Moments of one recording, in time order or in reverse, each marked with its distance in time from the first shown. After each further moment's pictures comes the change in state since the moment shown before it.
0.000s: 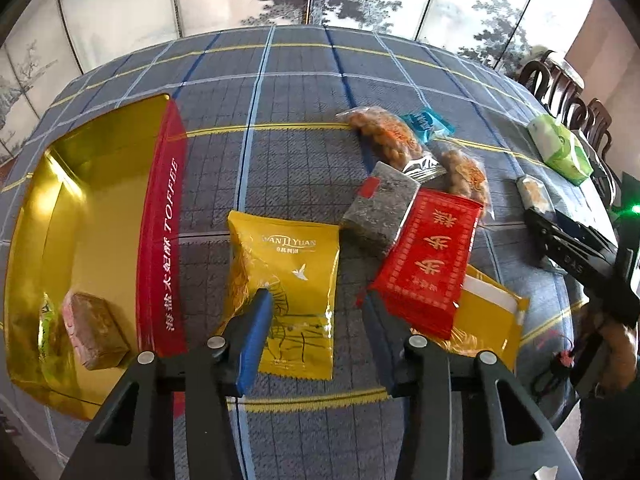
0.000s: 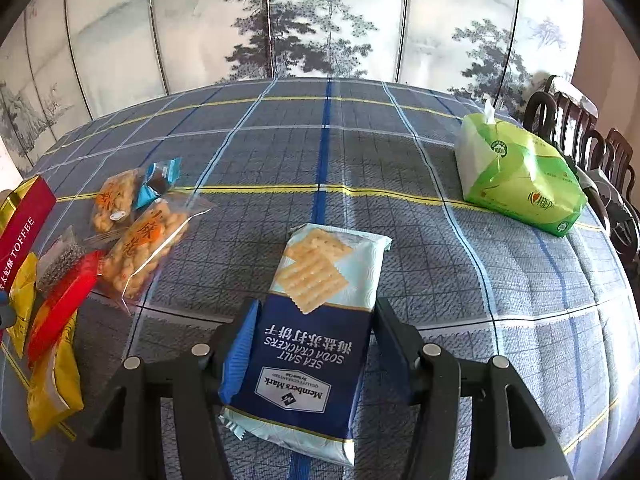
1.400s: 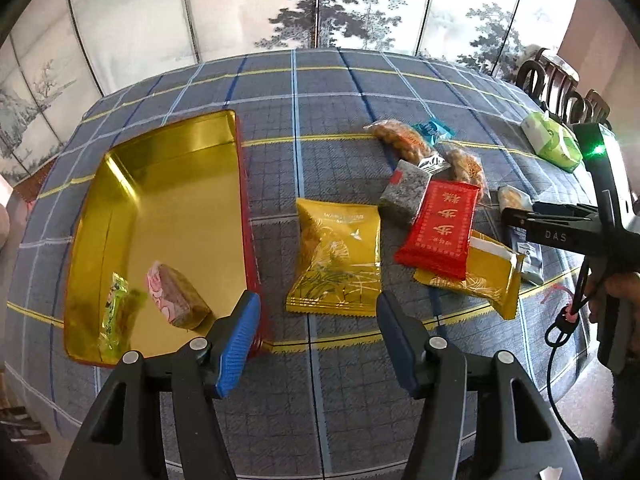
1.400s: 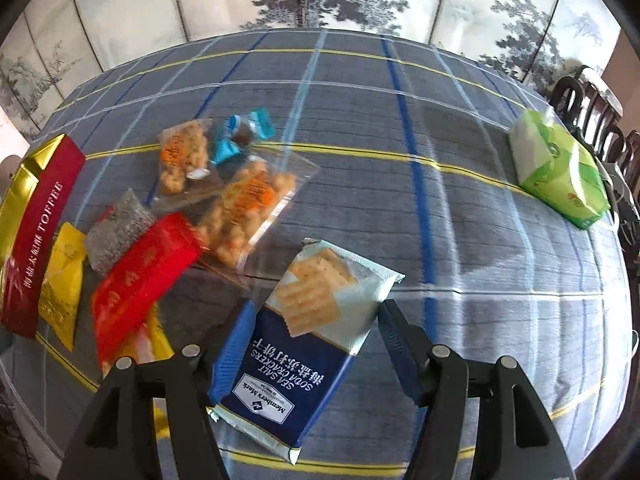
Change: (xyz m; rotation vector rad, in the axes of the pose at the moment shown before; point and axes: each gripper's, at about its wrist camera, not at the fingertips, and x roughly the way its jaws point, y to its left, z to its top) left arm -0.060 0.025 -0.031 0.055 -0.065 0.059; right arm -0.012 0.062 0.017 -0.042 0.243 0.006
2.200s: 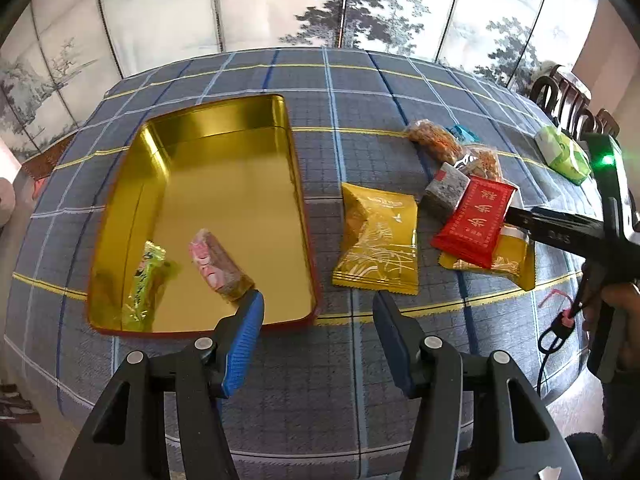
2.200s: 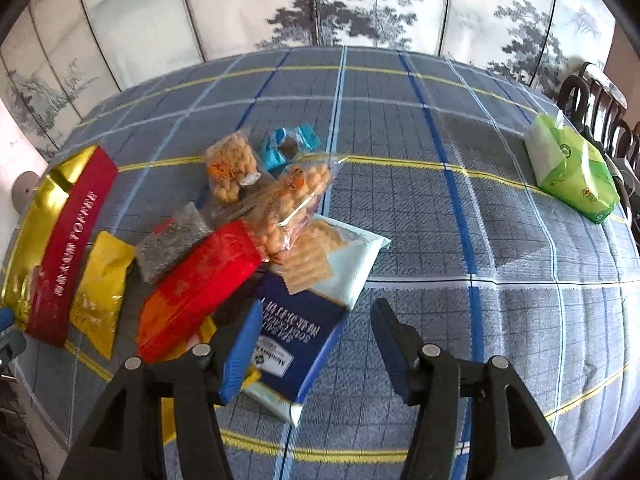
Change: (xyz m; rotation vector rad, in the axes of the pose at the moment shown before) left arm -0.011 0.034 -0.019 -0.067 0.002 0.007; right arm -0.006 0.033 -0.002 0.017 -0.050 0.066
